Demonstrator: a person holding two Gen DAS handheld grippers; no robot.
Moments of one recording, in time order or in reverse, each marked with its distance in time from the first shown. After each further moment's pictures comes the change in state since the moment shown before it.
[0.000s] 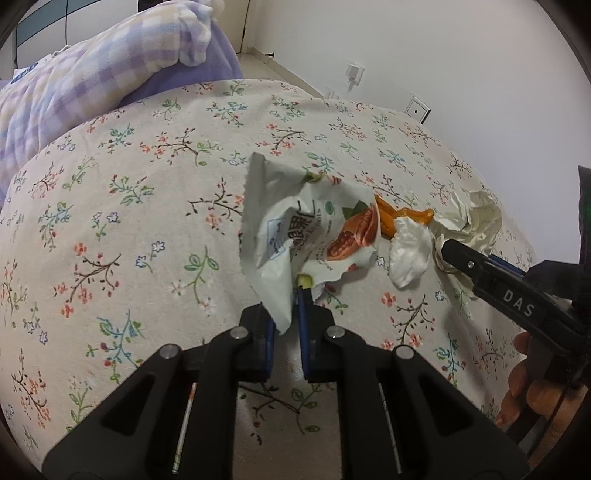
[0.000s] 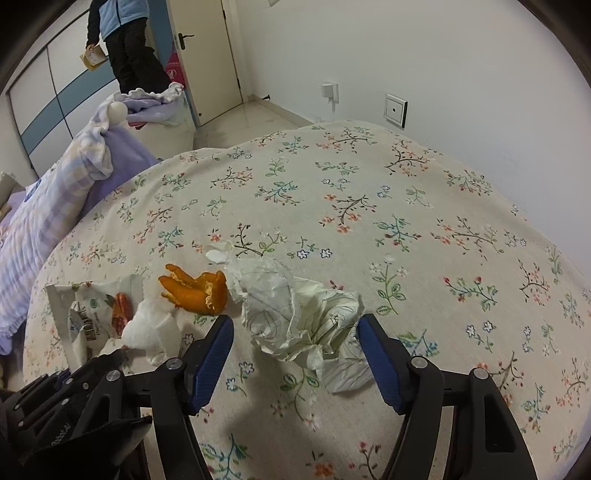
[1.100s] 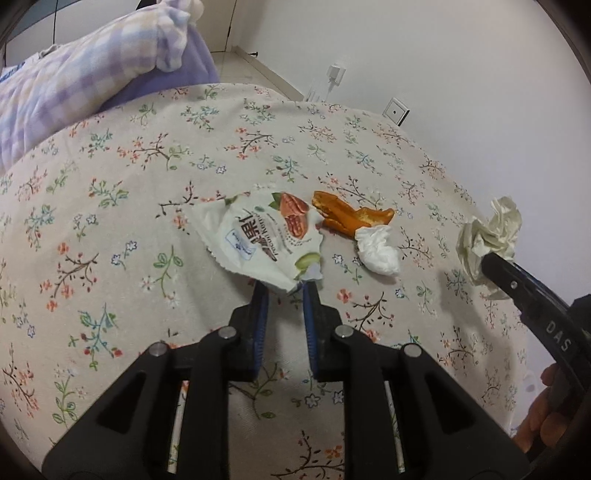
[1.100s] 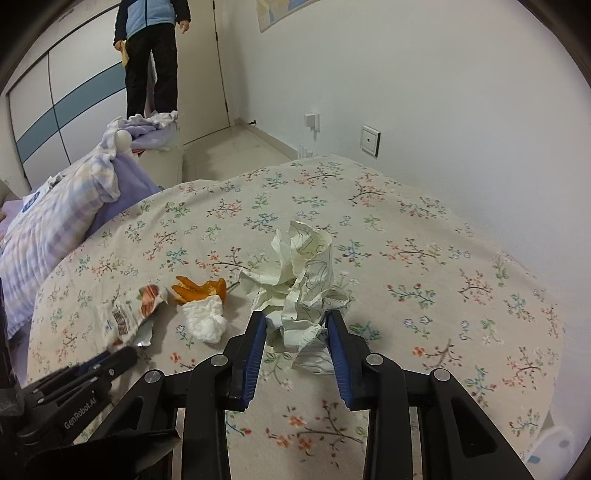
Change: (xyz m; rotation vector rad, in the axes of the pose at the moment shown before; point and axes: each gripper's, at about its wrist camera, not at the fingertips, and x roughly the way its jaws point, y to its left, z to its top) left arm -0.016 -0.020 -0.004 0.012 0.010 -0.077; right arm -0.074 -0.013 -0.014 0.008 -0.096 -0.065
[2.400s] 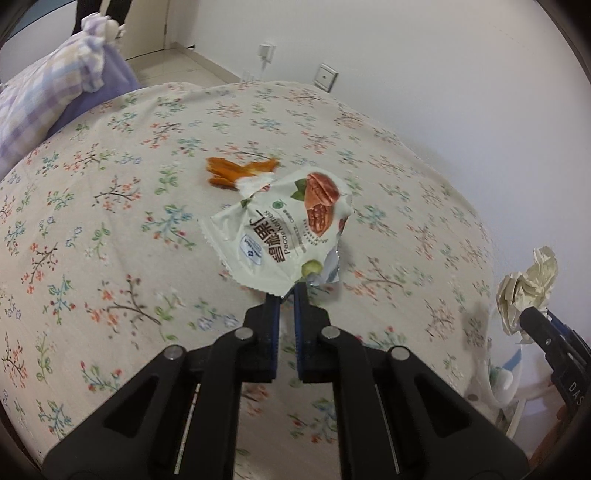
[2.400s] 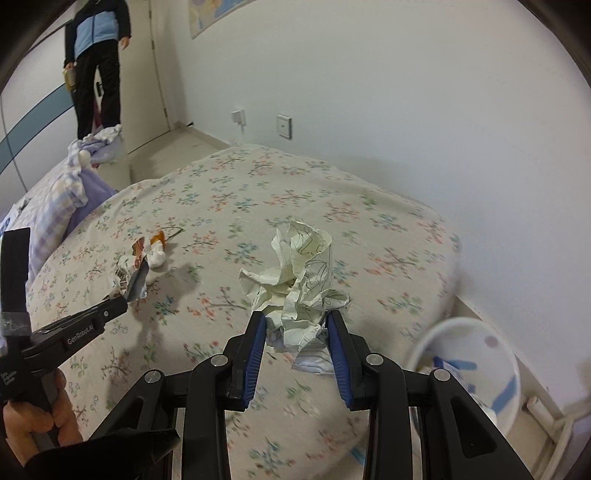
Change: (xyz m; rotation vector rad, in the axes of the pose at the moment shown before) left arm -0.036 -0.066 -0.030 0.194 0.088 -0.129; right arm -0.130 -0.074 -0.077 0.174 0.048 -0.190
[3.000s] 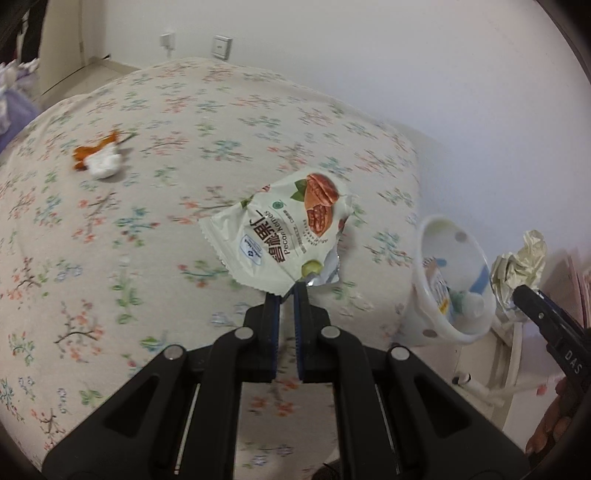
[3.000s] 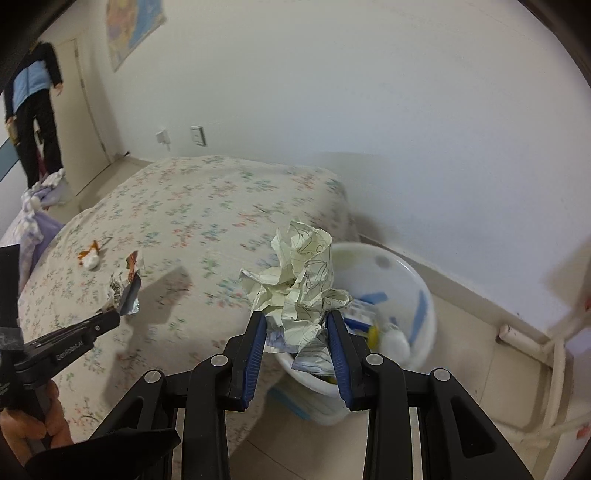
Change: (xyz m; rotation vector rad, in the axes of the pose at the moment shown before) left arm 0.005 -0.114 -0.053 0.261 0.115 -0.144; right arm -0.046 -0.124 -0.074 0.248 0.013 -0.142
